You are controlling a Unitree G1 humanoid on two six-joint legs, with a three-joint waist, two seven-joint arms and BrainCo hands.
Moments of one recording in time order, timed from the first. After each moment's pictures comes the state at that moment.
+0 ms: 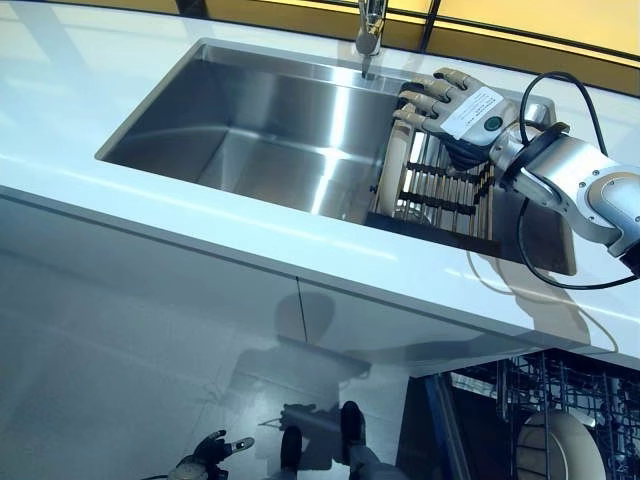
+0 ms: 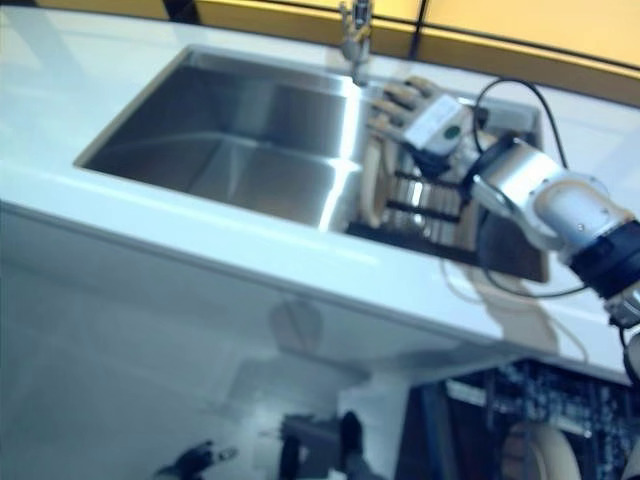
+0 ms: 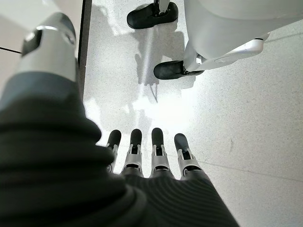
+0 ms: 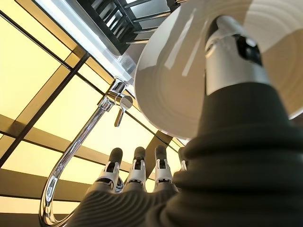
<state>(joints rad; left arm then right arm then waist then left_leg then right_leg) -0.16 0.33 -0.34 1.08 -0.34 0.03 0.04 -1.39 -1.15 0.99 0.28 -0.74 -0.12 -0.14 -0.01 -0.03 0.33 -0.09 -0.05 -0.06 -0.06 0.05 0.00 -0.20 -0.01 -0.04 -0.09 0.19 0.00</state>
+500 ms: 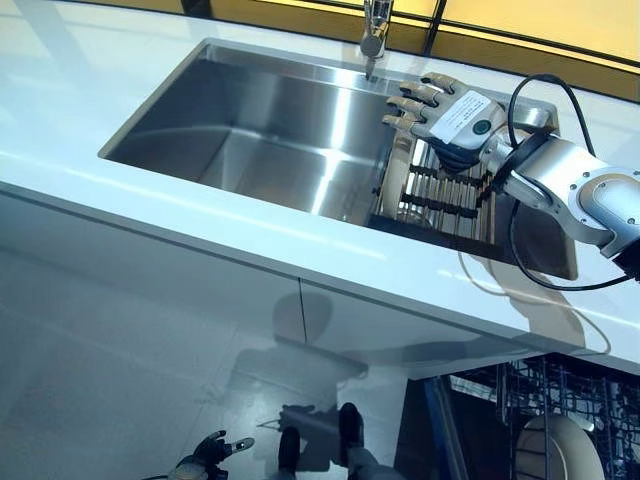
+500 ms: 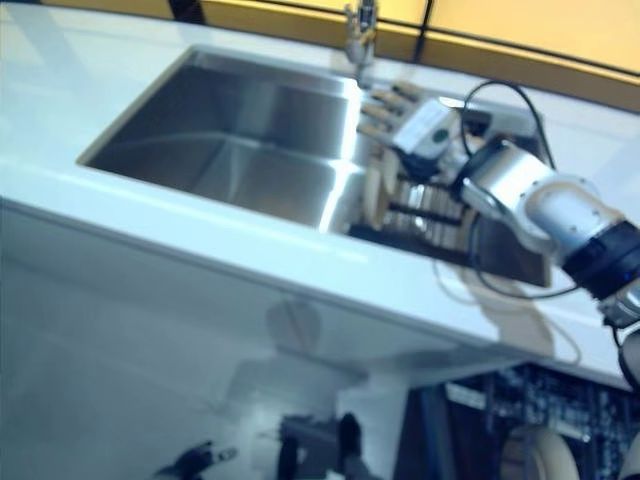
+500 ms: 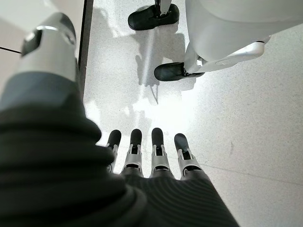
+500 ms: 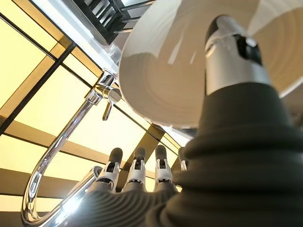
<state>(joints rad) -0.16 0.33 -0.34 1.08 -0.34 0.03 0.04 -1.39 -1.13 0.99 0.25 -0.74 -0.12 -0.12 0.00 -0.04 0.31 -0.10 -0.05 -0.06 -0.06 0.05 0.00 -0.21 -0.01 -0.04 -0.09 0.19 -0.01</state>
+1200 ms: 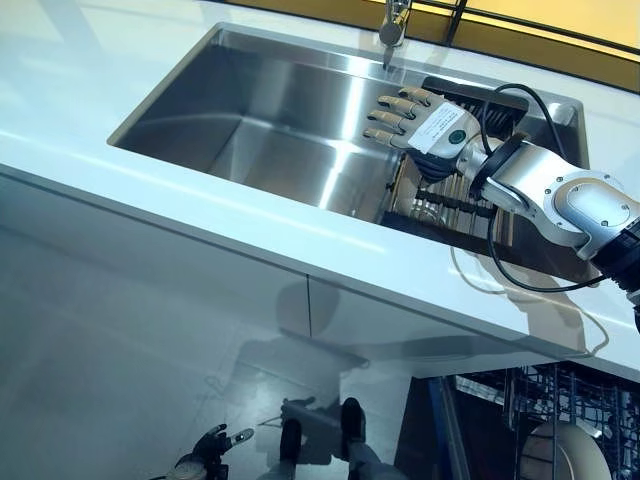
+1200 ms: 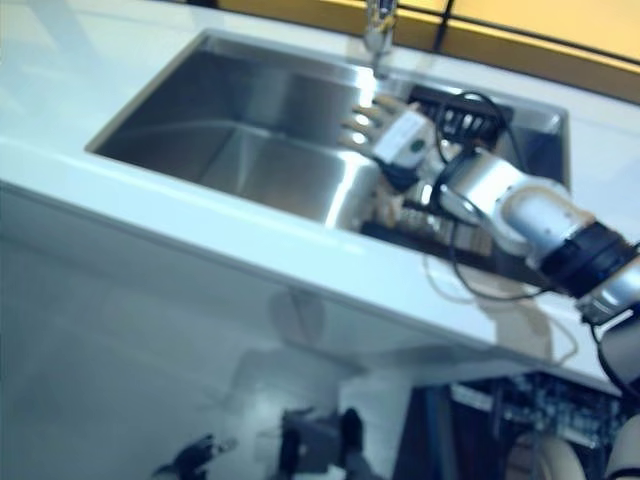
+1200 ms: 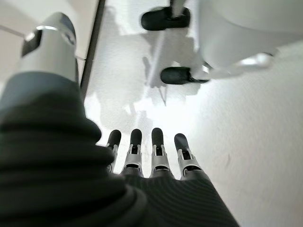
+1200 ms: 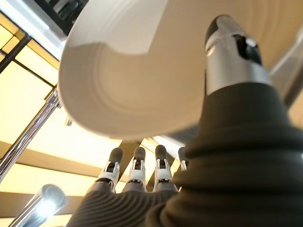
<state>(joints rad) -0.15 0.33 -0.33 1.07 -0.50 -0.03 0.02 -1.40 -1.07 1.02 0.26 -0.78 -0.12 -0.06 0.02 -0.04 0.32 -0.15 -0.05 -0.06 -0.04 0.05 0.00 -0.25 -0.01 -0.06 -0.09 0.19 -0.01</state>
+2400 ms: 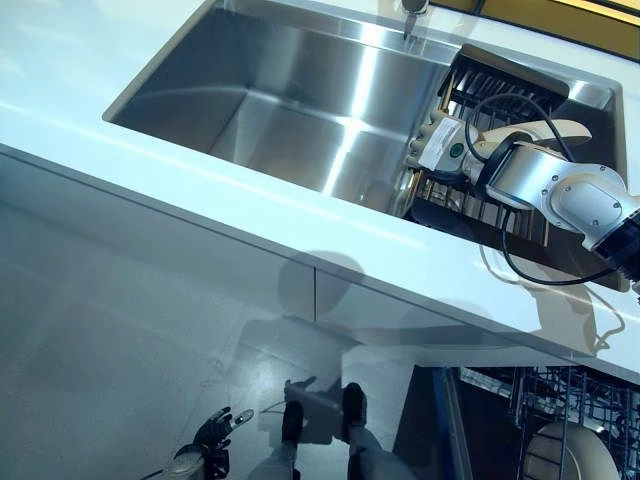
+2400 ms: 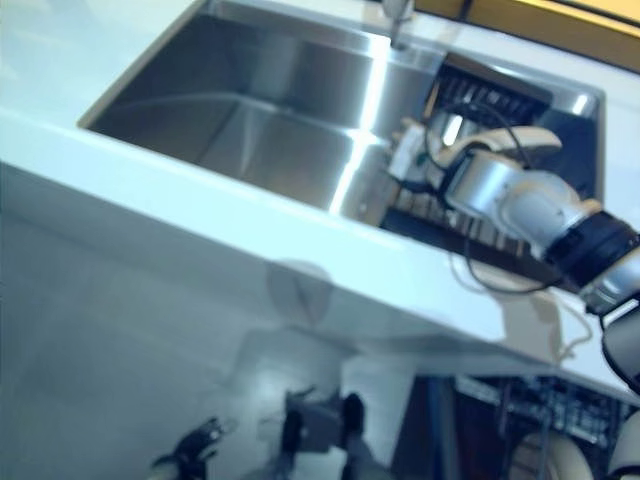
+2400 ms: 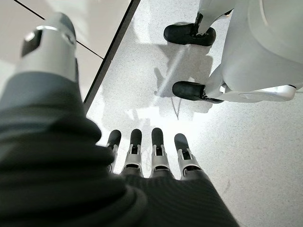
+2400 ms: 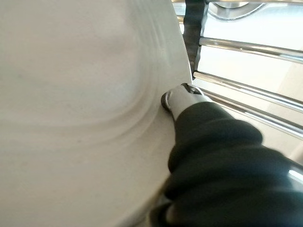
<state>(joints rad) -0.16 0.33 -0.29 1.04 -0.56 -0.07 -0.05 -1.47 -1.08 1.08 0.34 -1.11 -0.20 0.04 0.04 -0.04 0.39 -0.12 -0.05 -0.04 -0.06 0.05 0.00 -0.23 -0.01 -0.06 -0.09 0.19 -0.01</state>
